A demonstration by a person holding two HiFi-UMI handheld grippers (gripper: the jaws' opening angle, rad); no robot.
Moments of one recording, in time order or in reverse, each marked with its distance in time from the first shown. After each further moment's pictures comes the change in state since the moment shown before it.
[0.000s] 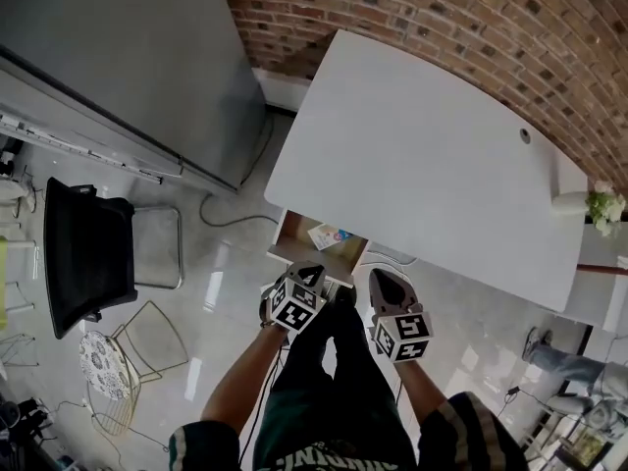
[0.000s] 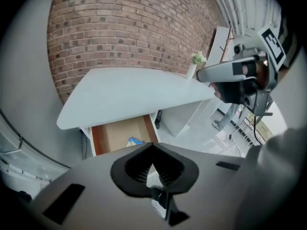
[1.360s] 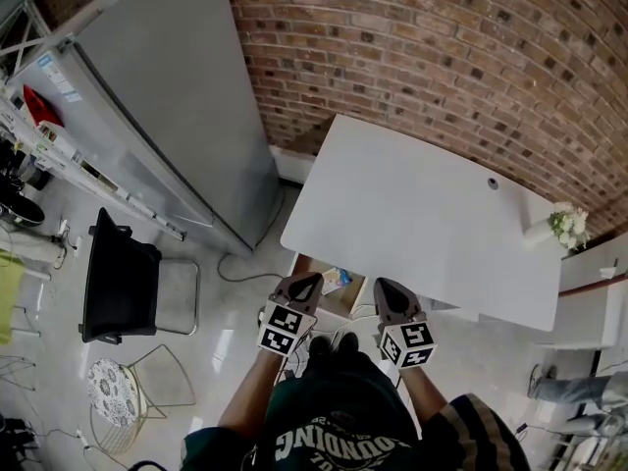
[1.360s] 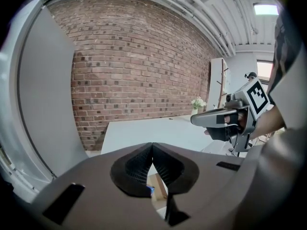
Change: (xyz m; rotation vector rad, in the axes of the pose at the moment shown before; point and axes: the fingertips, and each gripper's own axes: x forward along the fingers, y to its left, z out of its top) left arm -0.185 -0.010 0.147 0.020 -0.463 0.164; right arm -0.088 0.028 0.123 -0.100 -0.291 0.039
